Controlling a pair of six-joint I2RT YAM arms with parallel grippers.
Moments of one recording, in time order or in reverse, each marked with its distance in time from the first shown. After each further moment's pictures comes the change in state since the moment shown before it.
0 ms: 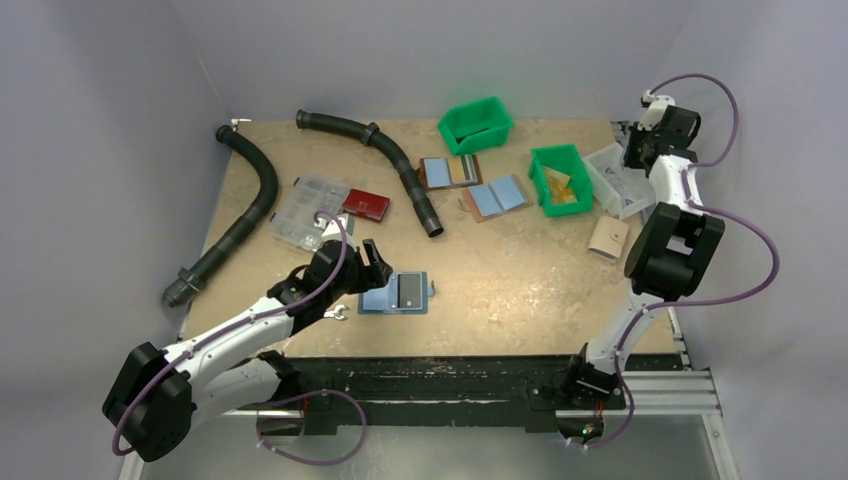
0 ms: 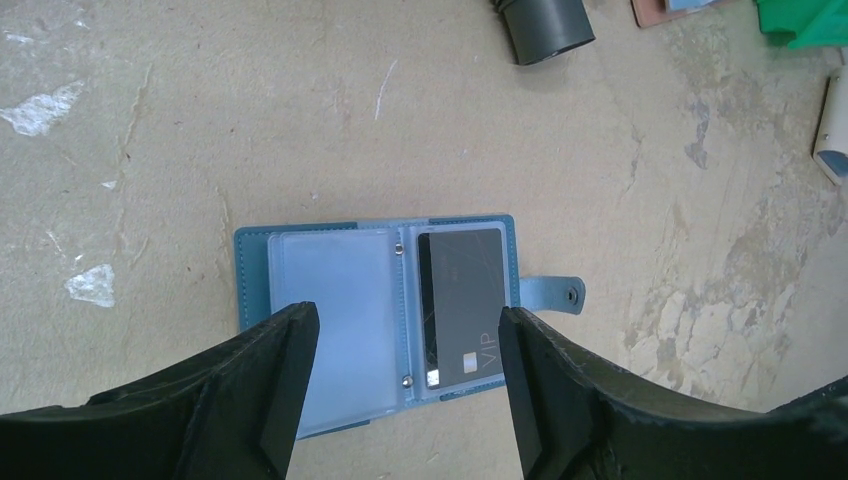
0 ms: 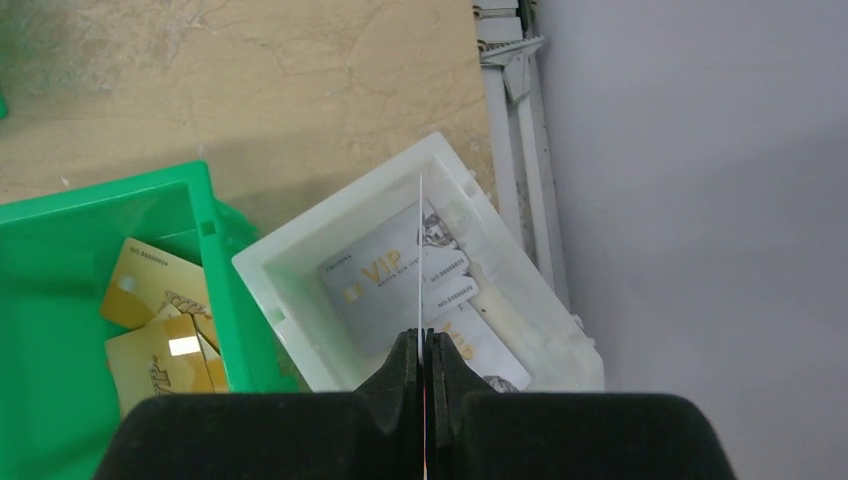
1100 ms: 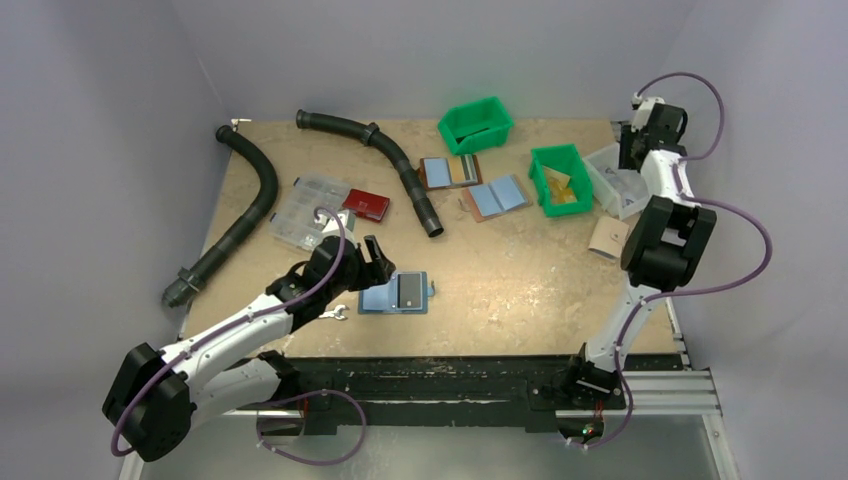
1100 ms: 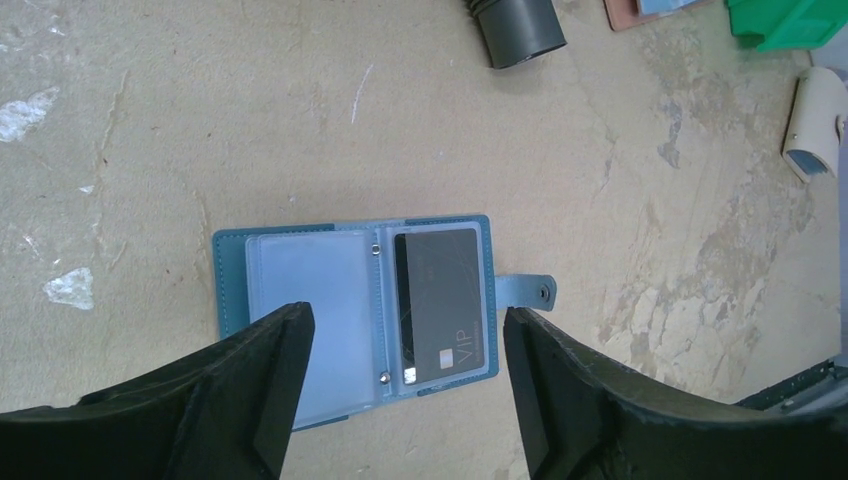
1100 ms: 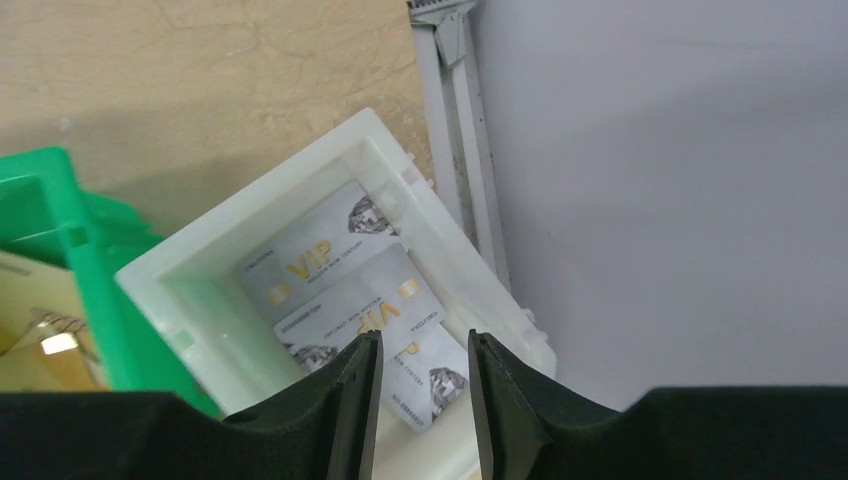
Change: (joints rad) left arm 0.000 0.010 0.044 -0.037 0.022 -0.018; right arm 0.045 0.120 0.101 -0.041 0.213 -0.076
